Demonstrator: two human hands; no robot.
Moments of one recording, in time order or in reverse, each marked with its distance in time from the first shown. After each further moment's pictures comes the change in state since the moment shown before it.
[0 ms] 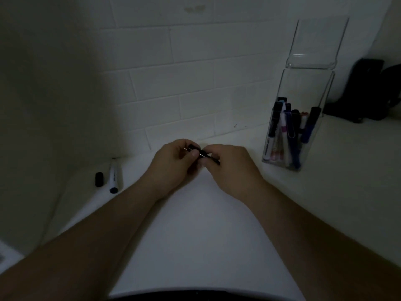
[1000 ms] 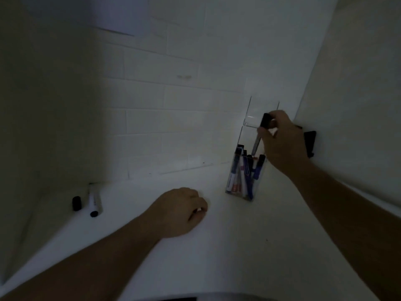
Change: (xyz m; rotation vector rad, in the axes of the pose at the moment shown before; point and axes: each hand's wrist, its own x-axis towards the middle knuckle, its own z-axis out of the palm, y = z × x) left_hand -0.026 0.005 0.033 0.726 -0.198 0.816; right_hand 0.007 -0.006 -0.194 -0.219 0.550 -0.027
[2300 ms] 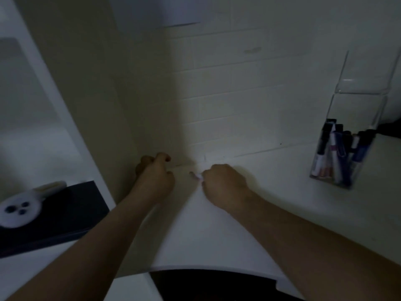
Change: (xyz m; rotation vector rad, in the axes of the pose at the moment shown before) left_hand -0.111 -0.058 -0.129 0.201 0.067 -1.197; right_hand -0.129 -0.152 0.208 -0.160 -0.708 -0.324
